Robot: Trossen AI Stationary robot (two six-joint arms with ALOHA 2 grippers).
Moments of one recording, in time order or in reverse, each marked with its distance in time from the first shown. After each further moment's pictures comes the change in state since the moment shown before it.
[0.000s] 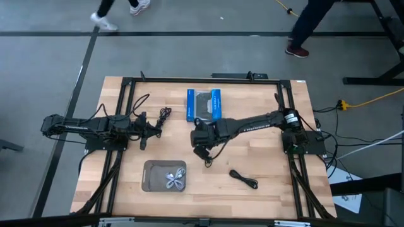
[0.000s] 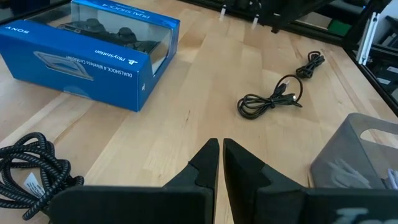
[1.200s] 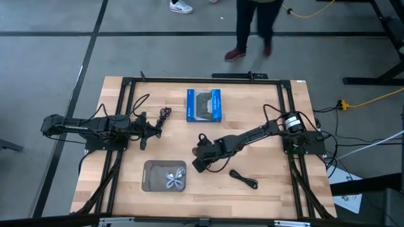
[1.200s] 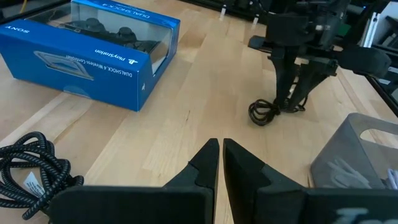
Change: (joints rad) left arm 0.000 0.000 0.000 -0.001 0.000 -0.001; right arm 0.079 -0.007 -0.506 0.740 -0.169 0.298
